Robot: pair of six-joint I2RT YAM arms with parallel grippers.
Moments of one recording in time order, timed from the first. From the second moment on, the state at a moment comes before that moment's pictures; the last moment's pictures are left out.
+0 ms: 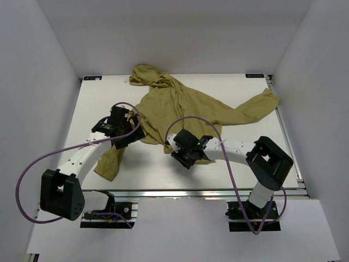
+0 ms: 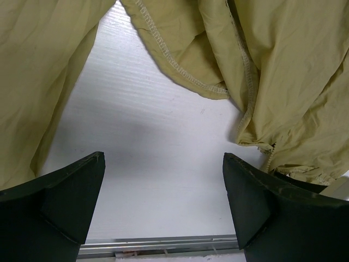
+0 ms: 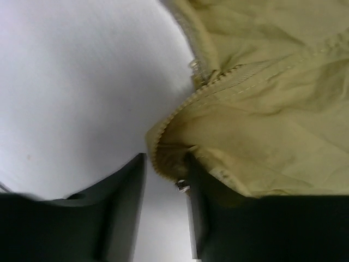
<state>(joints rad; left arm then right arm) -0.31 1.27 0.94 -0.65 -0.04 -0.65 0.96 1.68 0.98 -0.41 -0.01 -0.09</state>
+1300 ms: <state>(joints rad) -0.31 1.19 0.92 -0.71 -0.03 -0.64 0.99 1.58 1.18 -0.69 -0.25 0.53</state>
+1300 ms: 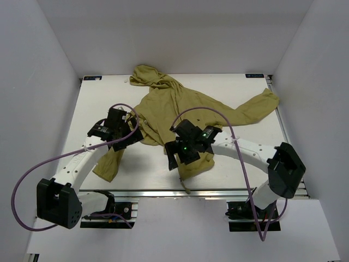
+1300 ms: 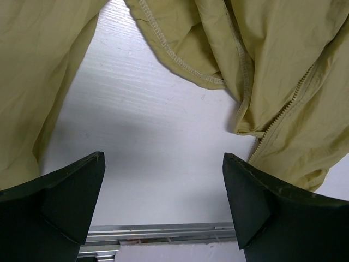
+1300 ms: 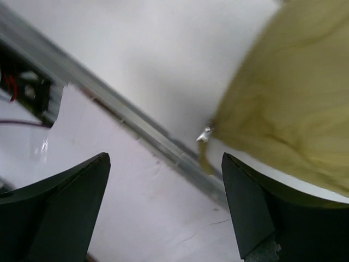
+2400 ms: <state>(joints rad) -0.32 1.78 1.23 -0.41 0.36 -0.55 0.30 1.57 0.85 -0.36 -0.19 0.49</state>
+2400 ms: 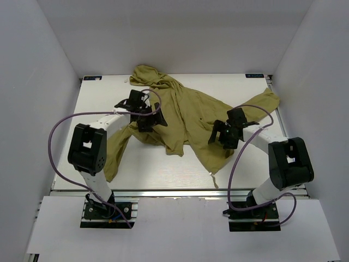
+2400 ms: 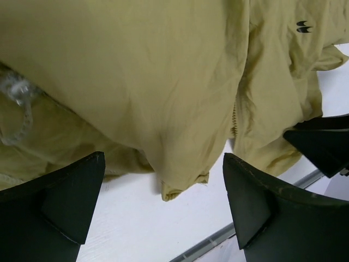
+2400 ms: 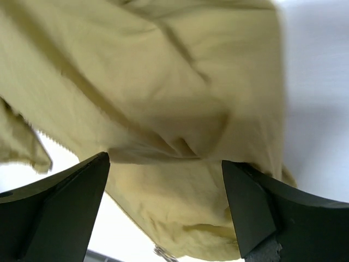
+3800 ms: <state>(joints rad) -0.78 1.99 1.42 -0.68 -0.09 -0.41 0.28 1.18 0.72 -0.42 -0.26 0.39</state>
